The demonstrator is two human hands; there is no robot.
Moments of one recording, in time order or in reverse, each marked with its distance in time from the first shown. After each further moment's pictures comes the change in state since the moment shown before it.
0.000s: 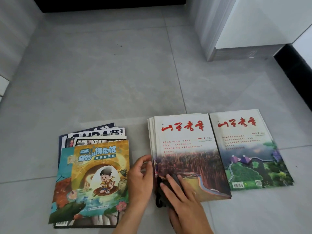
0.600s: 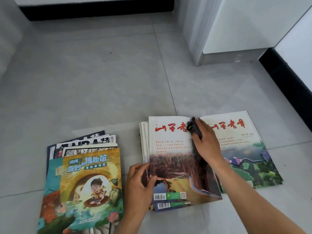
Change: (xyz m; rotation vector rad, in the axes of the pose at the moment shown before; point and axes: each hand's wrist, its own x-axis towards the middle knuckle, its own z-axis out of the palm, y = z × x) left_hand -0.004 -0.002 0.005 0.350 -0.176 0.135; right_hand 0.149 0.149 -0.058 0.253 0.185 0.457
